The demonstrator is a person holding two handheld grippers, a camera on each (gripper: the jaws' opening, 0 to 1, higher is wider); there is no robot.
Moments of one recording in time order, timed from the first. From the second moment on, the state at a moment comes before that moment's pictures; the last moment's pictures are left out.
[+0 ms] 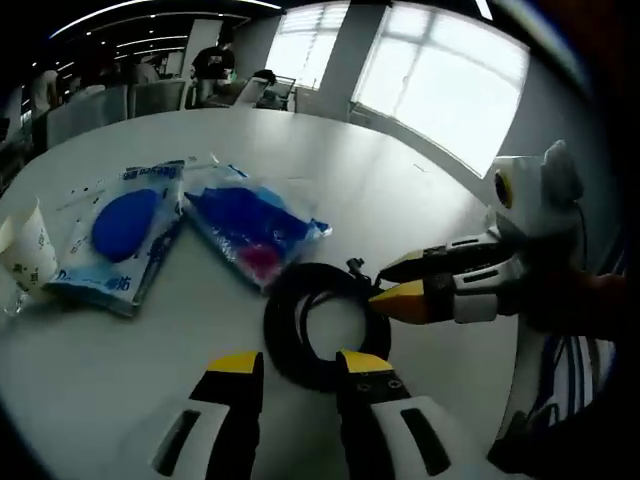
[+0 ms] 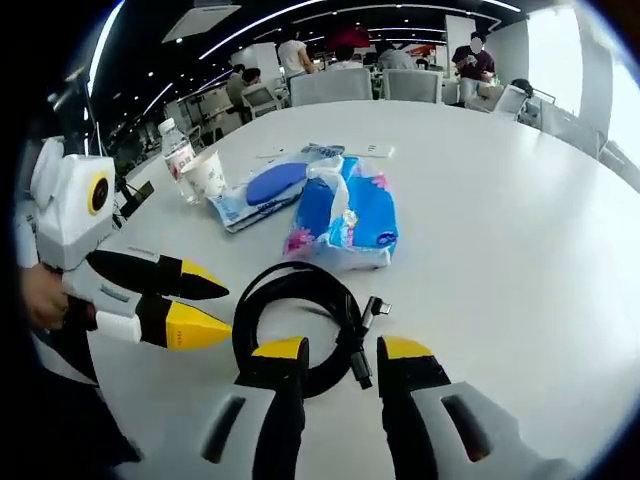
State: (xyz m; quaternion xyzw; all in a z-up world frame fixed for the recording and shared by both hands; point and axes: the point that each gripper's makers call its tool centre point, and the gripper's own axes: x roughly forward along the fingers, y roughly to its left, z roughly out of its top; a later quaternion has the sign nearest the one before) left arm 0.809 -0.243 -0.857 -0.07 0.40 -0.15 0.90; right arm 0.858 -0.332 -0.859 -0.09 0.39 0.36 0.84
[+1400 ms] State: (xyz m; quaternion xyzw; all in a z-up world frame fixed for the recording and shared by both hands) left arm 0.822 -0.241 -0.869 -0.13 0.44 -0.10 0.88; right arm 0.862 -0.328 -0.873 -0.04 0.42 0.33 0.84
